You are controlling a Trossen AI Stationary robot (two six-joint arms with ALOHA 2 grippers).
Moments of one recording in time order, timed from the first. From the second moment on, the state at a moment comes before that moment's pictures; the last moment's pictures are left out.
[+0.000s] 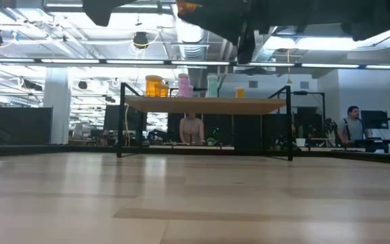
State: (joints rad) left arm -0.50 1.11 0.58 0.35 -0.46 -0.06; right arm 0.42 1.82 0.82 1.03 0.45 0.25
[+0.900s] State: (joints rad) left arm -0.38 1.32 0.58 0.67 -0.27 -0.13; right arm 0.40 1.82 0.82 1.09 0.45 0.17
